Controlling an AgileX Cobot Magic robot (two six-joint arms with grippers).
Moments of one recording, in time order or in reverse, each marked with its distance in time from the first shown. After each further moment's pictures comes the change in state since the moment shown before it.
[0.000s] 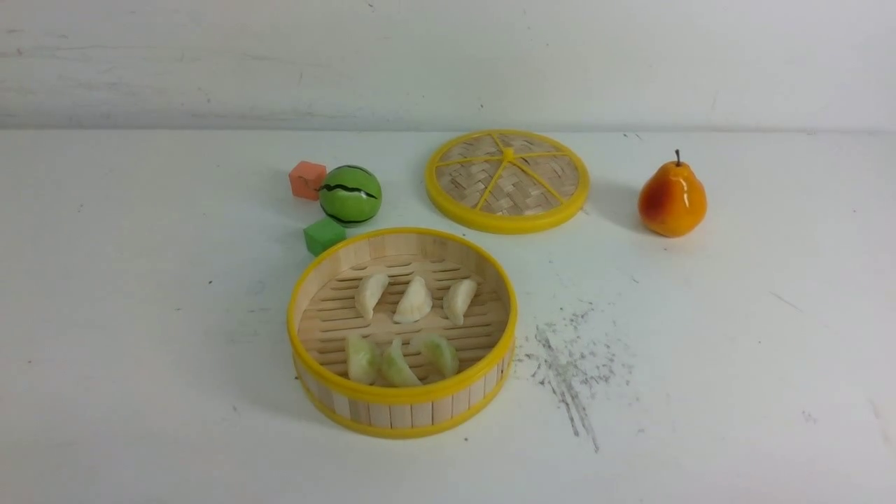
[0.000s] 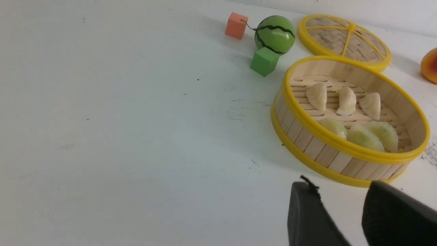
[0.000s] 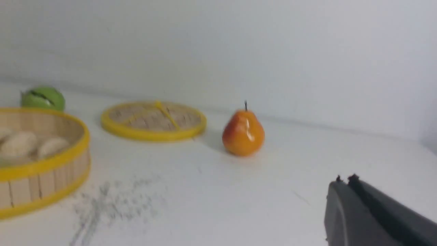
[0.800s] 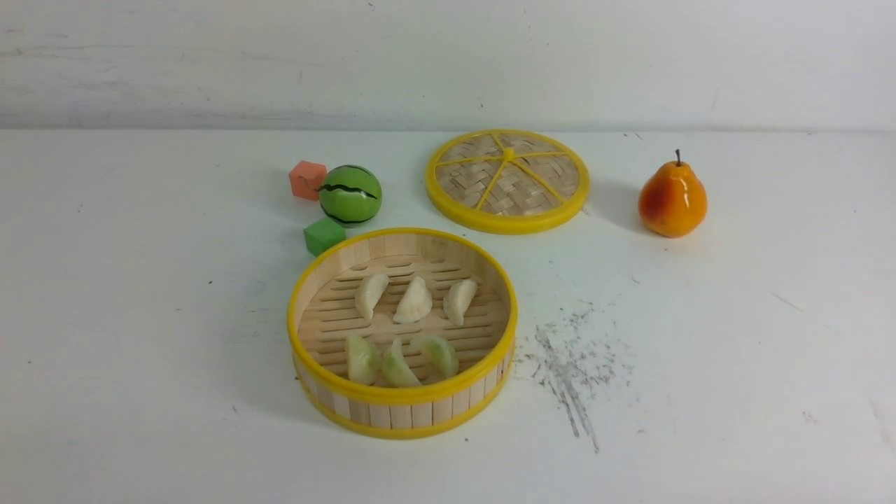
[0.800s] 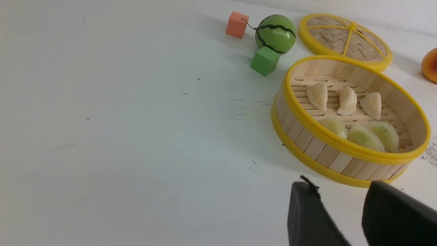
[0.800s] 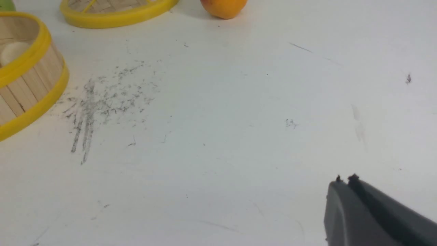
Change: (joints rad) right arm -0.042 0.000 -0.008 -0.060 0.305 0.291; left arm 0.000 0.000 0.000 0.000 0.000 0.000
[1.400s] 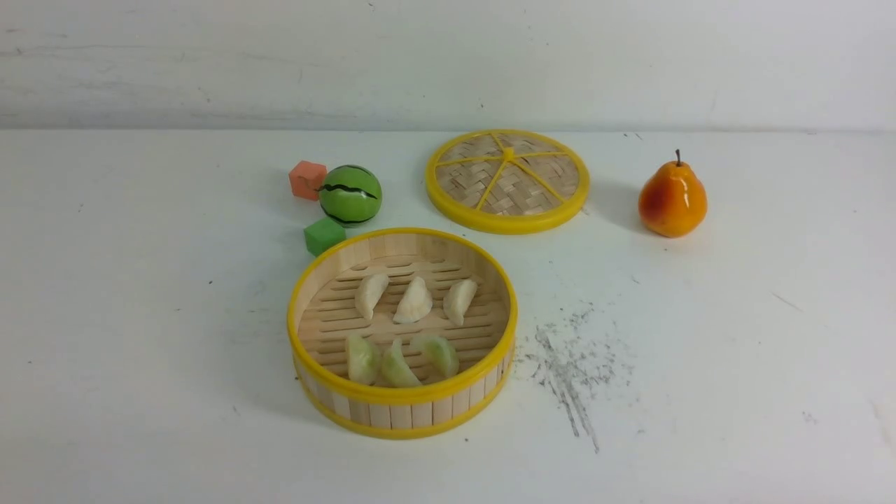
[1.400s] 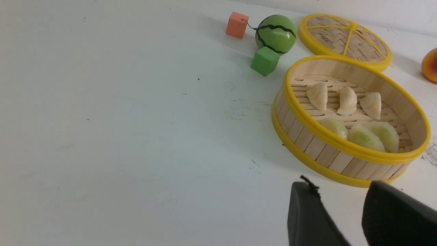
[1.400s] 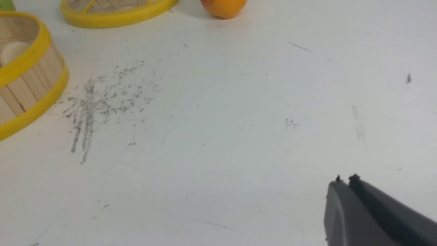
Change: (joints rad) right arm 0.000 0.000 0.000 0.000 0.001 0.000; left arm 0.000 0.000 0.000 0.000 0.000 0.000
